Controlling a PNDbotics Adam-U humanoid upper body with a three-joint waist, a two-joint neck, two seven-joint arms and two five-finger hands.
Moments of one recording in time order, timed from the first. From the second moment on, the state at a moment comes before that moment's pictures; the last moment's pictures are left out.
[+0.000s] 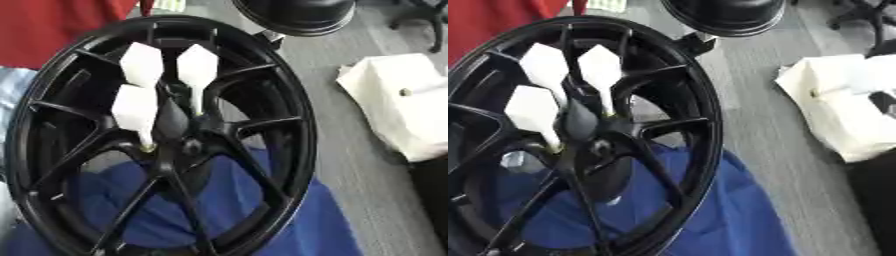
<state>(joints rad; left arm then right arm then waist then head) -0.16 0.51 0.07 -1.95 0.10 0.20 0.40 0.05 -0.92 -0.36 -1.75 0.10 -0.40 0.40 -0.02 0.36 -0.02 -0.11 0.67</state>
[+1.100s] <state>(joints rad) -0.16 0.50 0.07 -1.95 0.10 0.20 0.40 0.04 -0.88 -0.37 -1.73 0.04 -0.42 0.43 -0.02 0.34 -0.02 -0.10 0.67</state>
